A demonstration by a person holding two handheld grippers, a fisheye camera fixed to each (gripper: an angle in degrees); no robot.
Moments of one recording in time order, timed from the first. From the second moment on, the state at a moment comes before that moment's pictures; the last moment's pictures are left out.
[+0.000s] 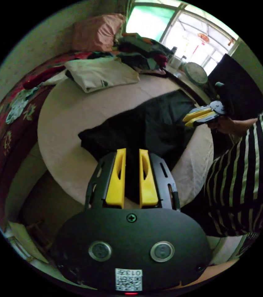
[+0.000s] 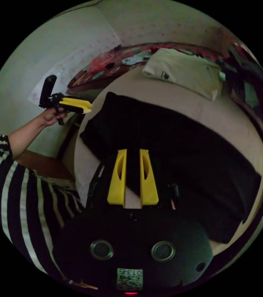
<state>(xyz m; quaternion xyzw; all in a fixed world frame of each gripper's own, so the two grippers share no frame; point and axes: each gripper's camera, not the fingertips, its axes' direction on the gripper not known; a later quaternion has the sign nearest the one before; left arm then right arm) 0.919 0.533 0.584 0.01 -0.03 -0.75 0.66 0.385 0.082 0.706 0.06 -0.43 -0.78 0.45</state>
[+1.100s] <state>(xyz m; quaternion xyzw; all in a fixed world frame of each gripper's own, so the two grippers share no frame) 0.882 0.400 0.608 -0.18 -0.03 -0.63 0.75 0.400 0.275 0.588 0.25 -0.32 -0.84 0.36</state>
